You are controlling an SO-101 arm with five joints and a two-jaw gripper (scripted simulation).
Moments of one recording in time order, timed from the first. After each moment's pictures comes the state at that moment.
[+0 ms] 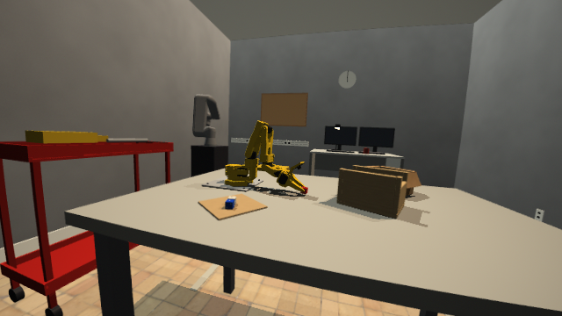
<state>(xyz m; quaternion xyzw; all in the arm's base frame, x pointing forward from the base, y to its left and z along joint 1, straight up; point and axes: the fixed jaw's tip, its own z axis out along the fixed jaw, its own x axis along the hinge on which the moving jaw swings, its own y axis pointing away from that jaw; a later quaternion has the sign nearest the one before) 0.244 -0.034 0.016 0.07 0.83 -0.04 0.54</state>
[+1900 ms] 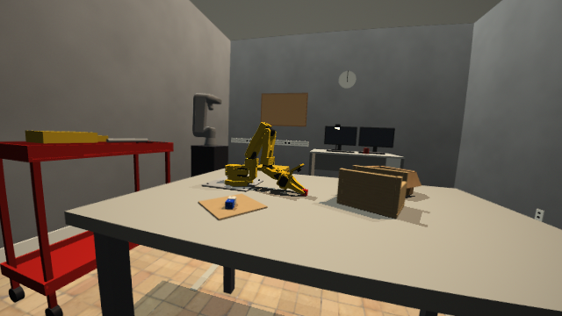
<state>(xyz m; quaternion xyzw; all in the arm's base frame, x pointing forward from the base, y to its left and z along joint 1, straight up) 0.245 -0.034 0.008 0.07 0.83 -0.04 0.55</state>
